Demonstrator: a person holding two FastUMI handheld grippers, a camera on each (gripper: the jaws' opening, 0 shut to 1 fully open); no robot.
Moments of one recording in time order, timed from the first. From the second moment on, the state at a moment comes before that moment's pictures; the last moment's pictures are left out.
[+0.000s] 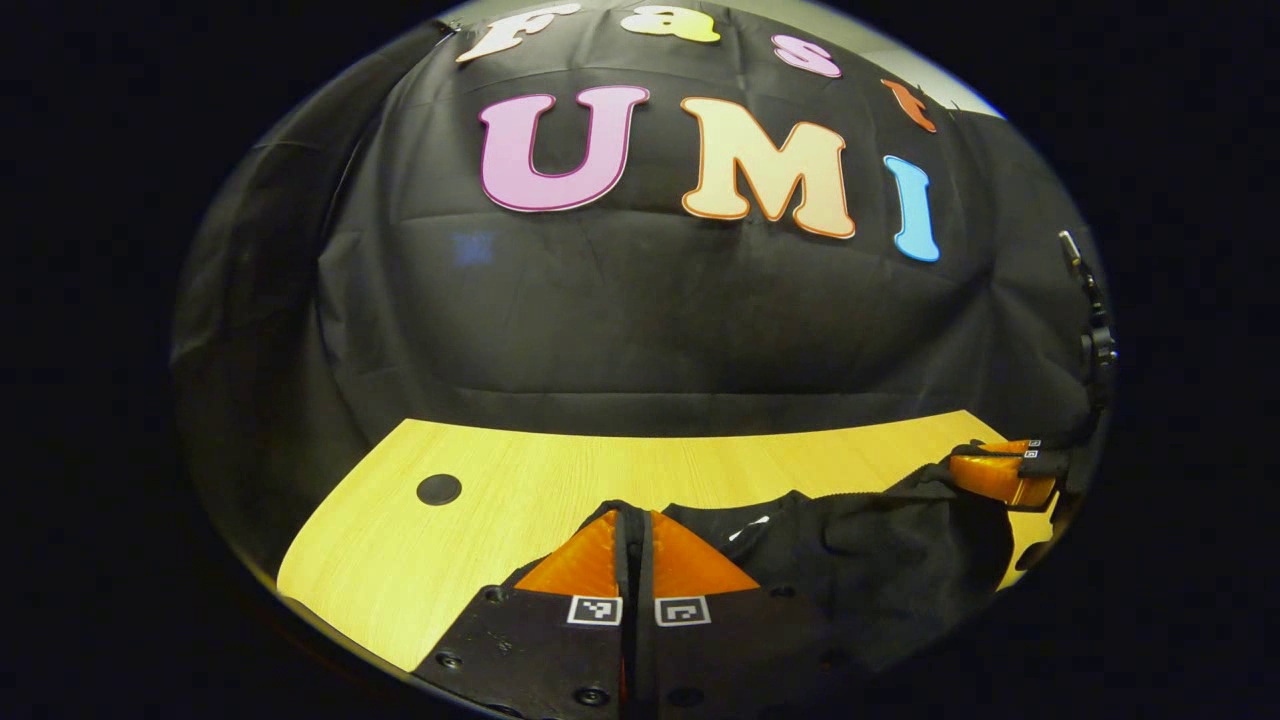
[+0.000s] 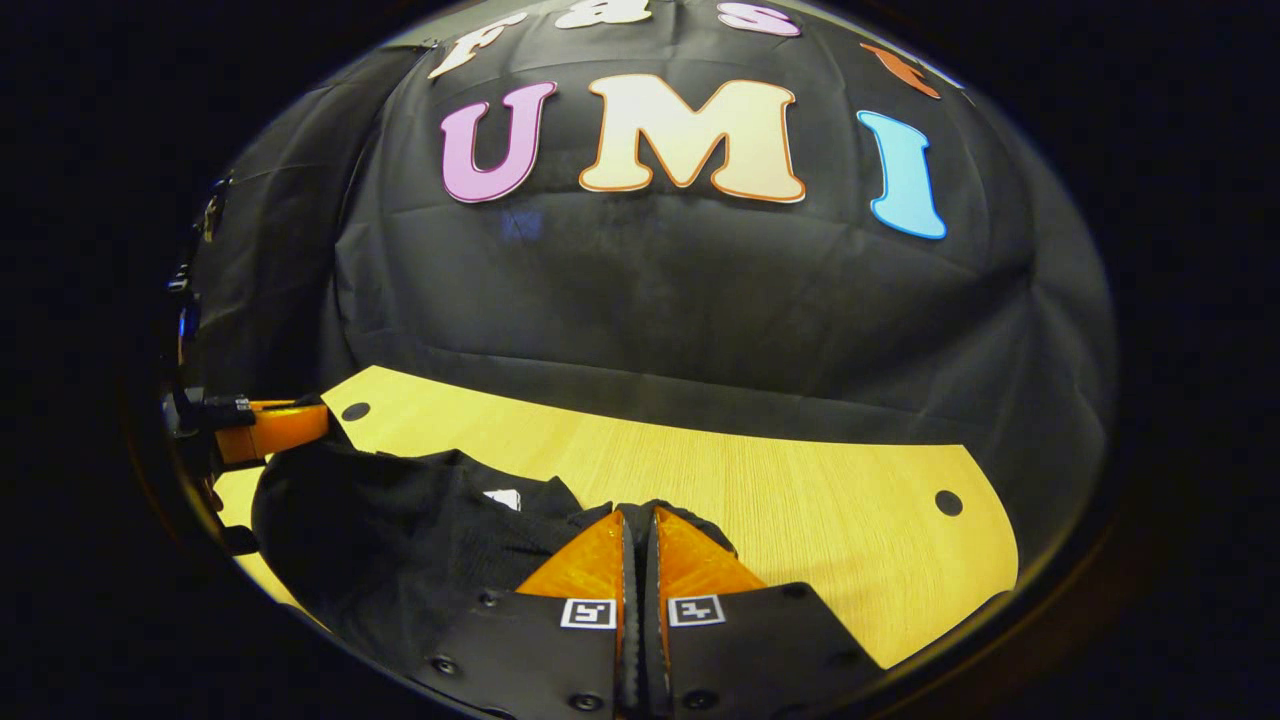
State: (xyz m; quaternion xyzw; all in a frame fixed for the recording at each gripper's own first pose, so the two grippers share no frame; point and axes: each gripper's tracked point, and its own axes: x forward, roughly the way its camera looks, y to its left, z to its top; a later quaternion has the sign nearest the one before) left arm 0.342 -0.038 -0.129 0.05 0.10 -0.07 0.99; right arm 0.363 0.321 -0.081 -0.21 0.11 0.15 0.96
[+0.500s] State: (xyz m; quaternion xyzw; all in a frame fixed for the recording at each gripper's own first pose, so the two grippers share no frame) left arm 0.292 -0.053 -0.055 0.07 0.05 -0.06 0.99; right arm 0.300 0.318 -0.039 -0.17 0.12 0.20 0.96
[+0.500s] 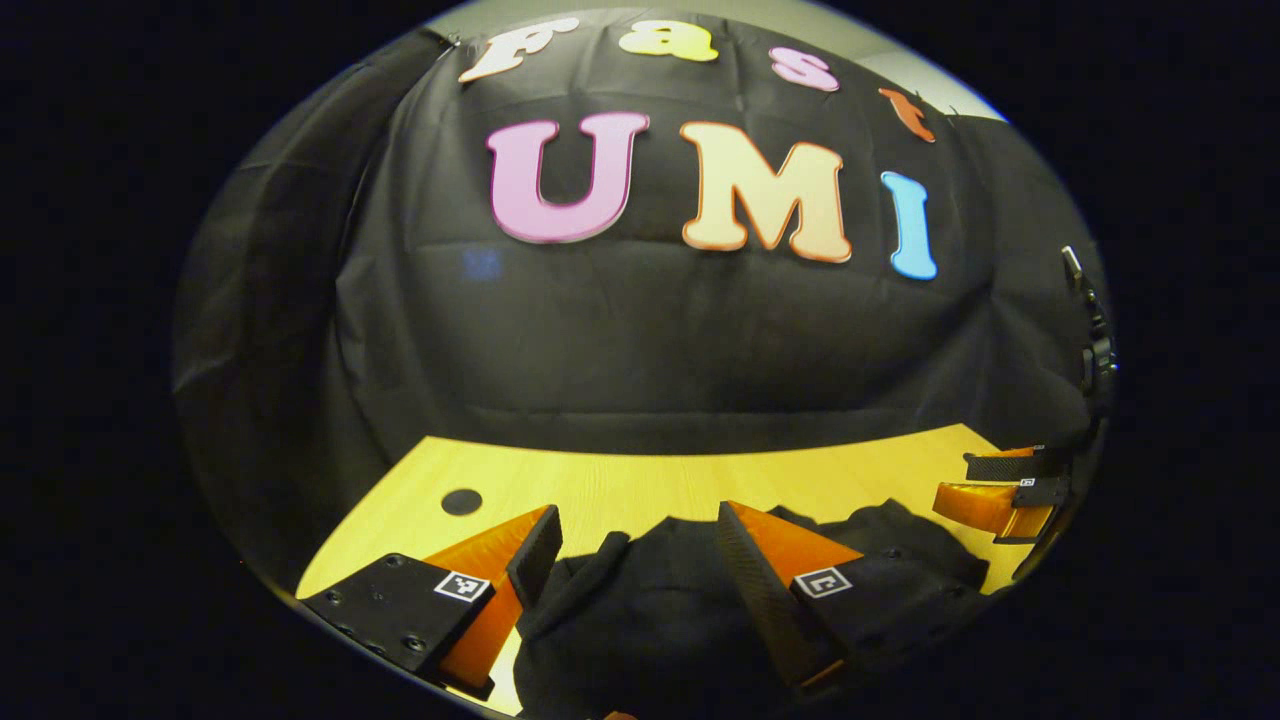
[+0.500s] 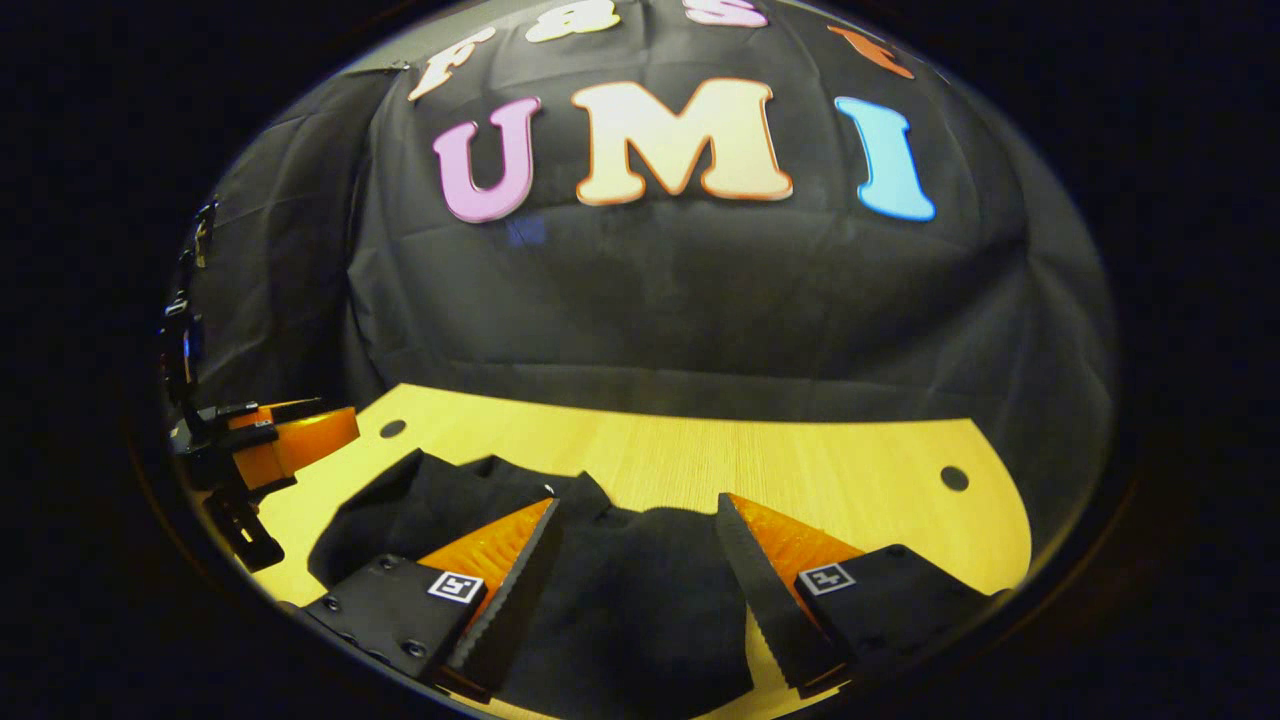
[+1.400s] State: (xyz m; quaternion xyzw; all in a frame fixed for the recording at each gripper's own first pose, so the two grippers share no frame) left arm 0.028 -0.104 0.054 0.02 -0.08 -0.06 0.99; right arm -0.026 0.274 0.069 -0.11 -0.09 0.31 0.94
